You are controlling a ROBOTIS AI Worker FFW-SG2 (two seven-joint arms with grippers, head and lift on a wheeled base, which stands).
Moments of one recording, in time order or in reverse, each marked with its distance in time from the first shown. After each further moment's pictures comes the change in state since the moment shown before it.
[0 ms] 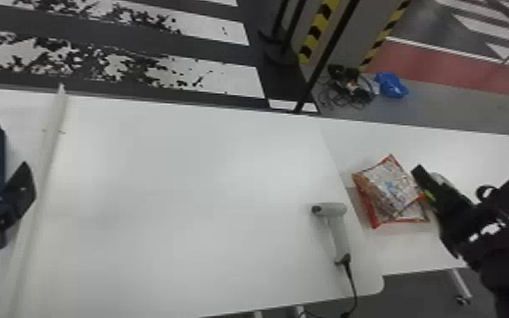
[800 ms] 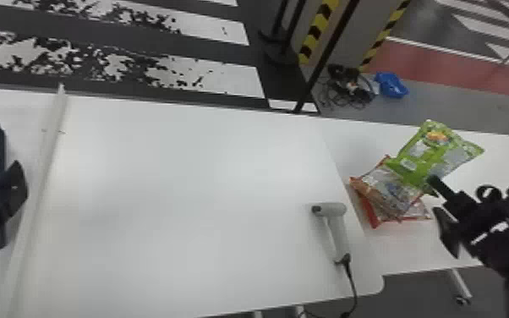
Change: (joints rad) left arm -0.014 0.004 0.025 0.016 0.010 0.000 -0.012; right arm -0.168 -0.125 0.000 0.348 0.035 -0.004 0.083
